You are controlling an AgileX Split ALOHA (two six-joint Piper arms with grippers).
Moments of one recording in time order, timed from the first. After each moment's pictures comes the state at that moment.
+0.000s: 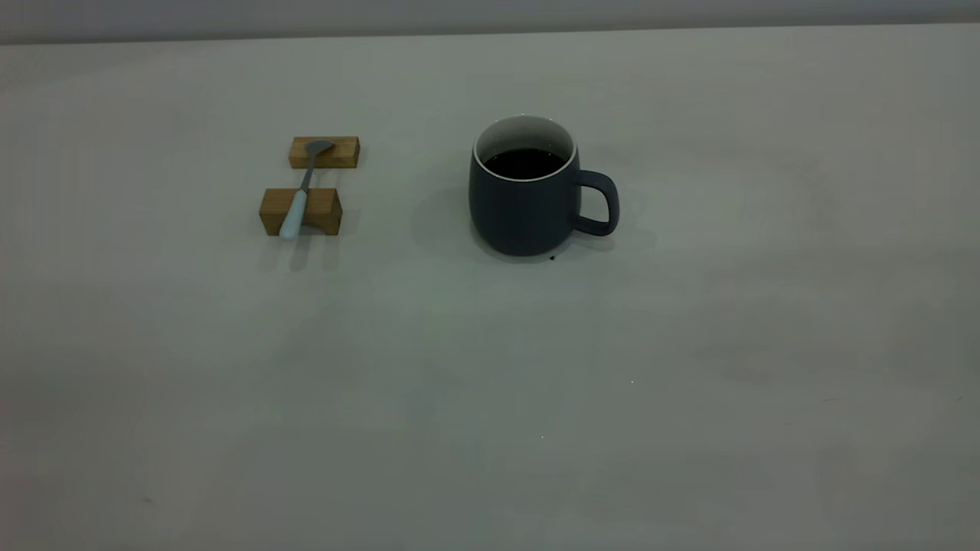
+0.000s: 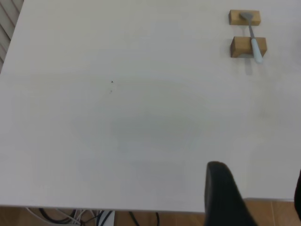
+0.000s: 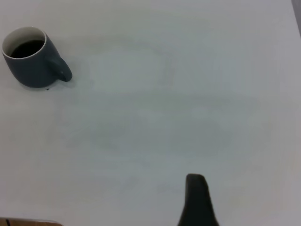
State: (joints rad) left arm -0.05 -0.02 -0.49 0.08 1.13 -0.09; right arm 0.08 0.02 -0.47 -0.02 1.13 0.00
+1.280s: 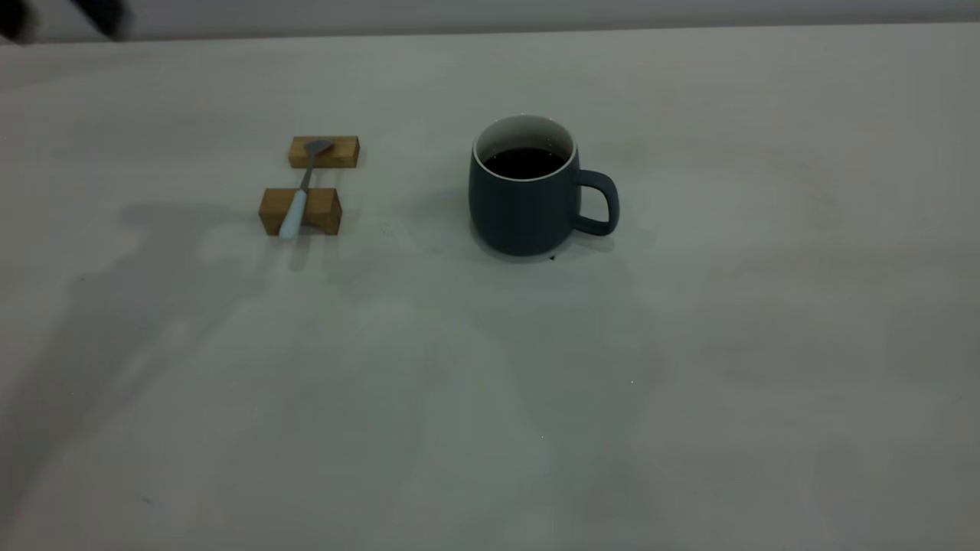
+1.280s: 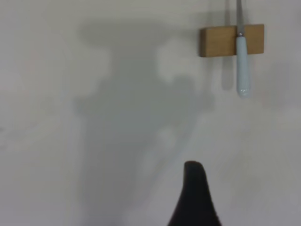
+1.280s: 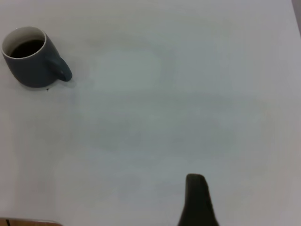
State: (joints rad) left arm -0.18 1.80 -1.19 -0.01 0.66 -0.13; right arm 0.08 0.02 -0.47 -0.02 1.13 0.00
